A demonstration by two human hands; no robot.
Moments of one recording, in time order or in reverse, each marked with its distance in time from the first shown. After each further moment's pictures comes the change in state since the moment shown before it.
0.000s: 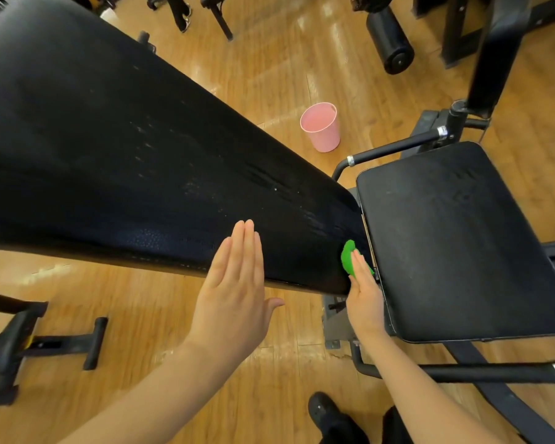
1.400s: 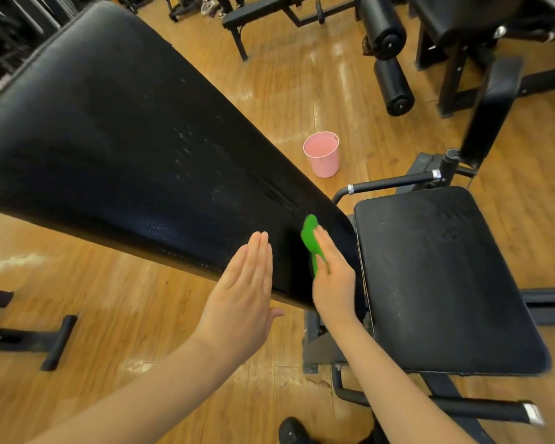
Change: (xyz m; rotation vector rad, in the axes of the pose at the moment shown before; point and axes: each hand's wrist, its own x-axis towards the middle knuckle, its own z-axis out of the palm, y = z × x) left_hand 0.005 -0.006 -0.013 -0.044 -0.209 0.039; right_hand 0.017 -0.119 0.002 0.123 0.000 -0.301
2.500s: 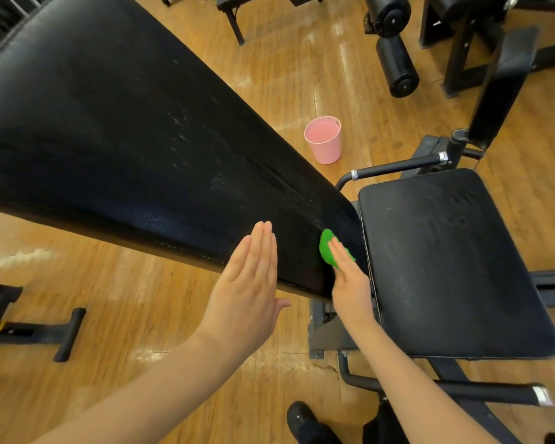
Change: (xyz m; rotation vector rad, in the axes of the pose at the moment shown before) left_hand 0.001 0.001 0.005 0.002 0.005 0.008; right_hand -0.020 0.058 -0.010 -0.092 -0.120 0.118
